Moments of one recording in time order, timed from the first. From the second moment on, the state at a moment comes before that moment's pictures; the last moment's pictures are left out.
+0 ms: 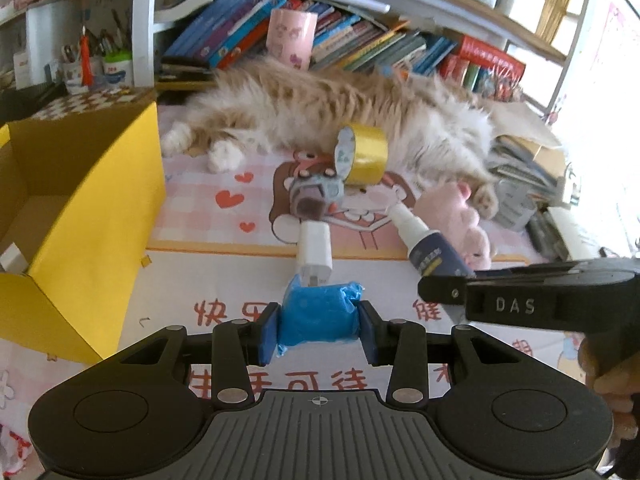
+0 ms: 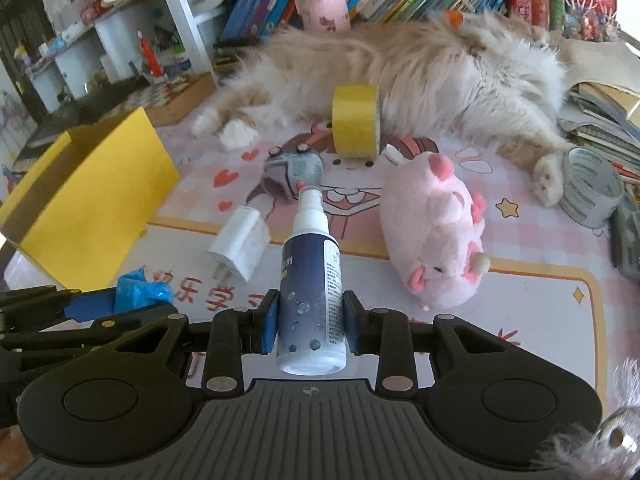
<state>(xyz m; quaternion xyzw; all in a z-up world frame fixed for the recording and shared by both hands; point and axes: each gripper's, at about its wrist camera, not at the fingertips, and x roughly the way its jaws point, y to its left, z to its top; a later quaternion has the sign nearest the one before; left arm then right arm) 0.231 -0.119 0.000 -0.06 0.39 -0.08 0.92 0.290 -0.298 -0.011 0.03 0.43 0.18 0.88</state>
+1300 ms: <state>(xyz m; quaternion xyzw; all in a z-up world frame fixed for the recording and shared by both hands) 0.088 -0.011 0.004 -0.05 0.39 -0.14 0.91 0.123 -0.177 0.000 0.01 0.41 0.14 0.90</state>
